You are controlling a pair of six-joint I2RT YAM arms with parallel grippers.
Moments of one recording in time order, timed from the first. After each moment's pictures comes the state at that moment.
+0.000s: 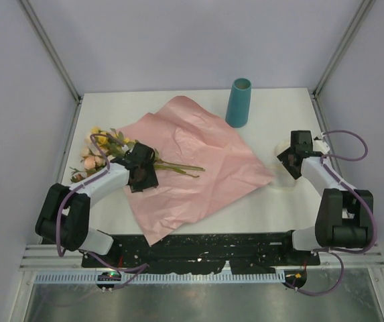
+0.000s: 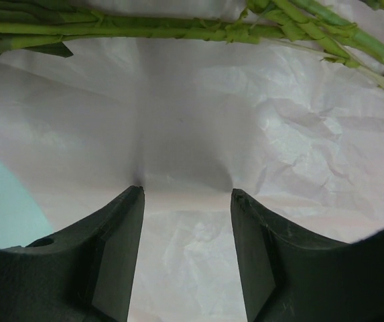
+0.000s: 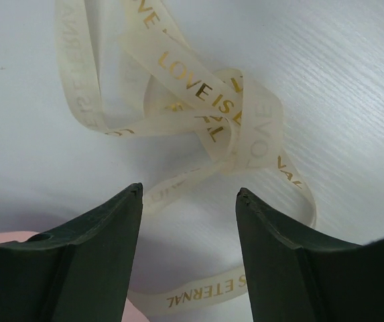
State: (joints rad) left arm -0.41 1.44 0.80 -0.53 -0.14 -0.68; right arm -0.06 1.37 0.78 -0.39 0.30 0.86
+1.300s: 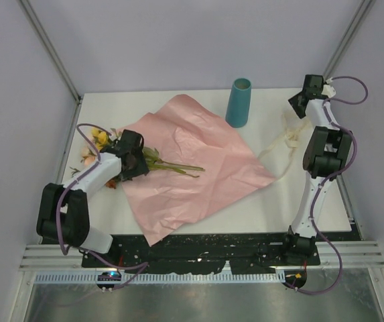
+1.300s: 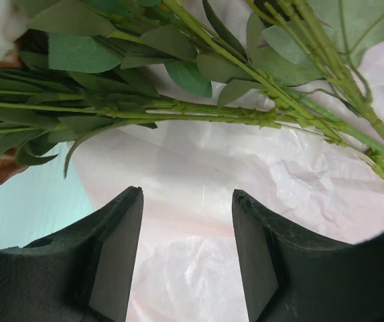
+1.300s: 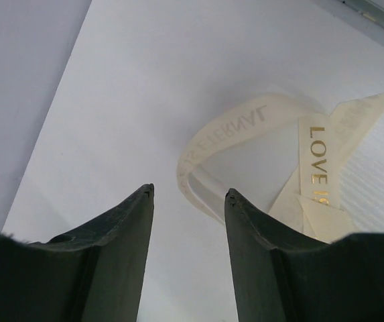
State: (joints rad) left arm -0.28 1.50 0.94 -0.62 -0.19 -0.64; right arm -0.19 2.28 1.93 -0.41 0.20 0.83
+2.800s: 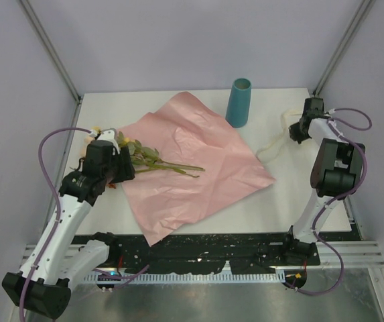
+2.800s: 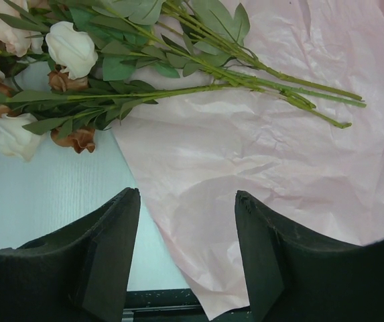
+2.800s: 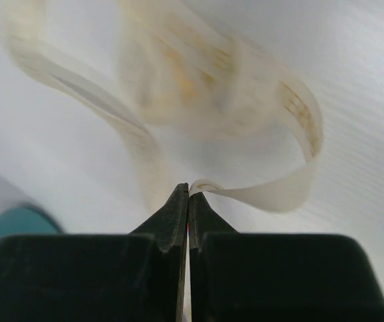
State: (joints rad) left arm -0.28 0.89 0.94 -0.81 -0.12 -0.36; right arm -0.20 1.87 1.28 -0.48 0.14 1.02
